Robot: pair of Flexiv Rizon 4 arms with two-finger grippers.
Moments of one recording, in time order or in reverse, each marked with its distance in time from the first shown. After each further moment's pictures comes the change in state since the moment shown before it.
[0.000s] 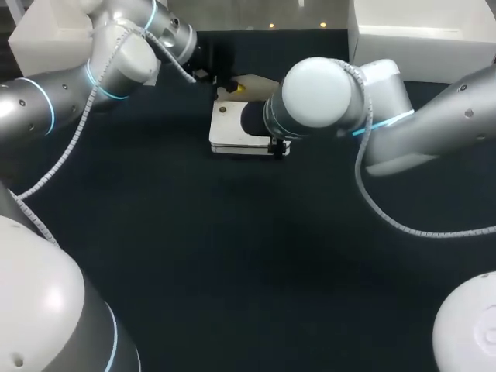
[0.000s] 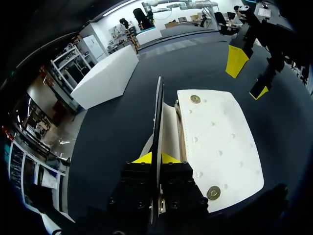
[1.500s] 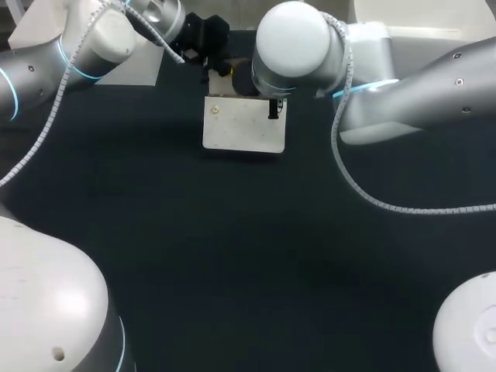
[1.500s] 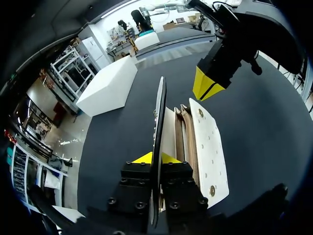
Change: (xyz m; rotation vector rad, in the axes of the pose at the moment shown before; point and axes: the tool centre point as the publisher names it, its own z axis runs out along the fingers) left arm 0.013 -0.043 -0.070 -0.013 0.002 0.000; right arm -0.081 0.013 -0.023 0.069 -0.040 -0.040
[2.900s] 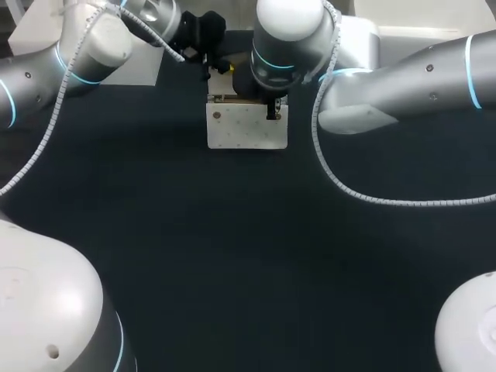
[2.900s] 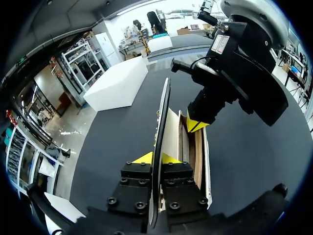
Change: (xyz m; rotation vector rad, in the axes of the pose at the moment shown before) left arm -0.005 -0.002 -0.005 0.040 -0.036 -0.125; right arm 0.018 0.001 0.056 -0.006 0.189 0.009
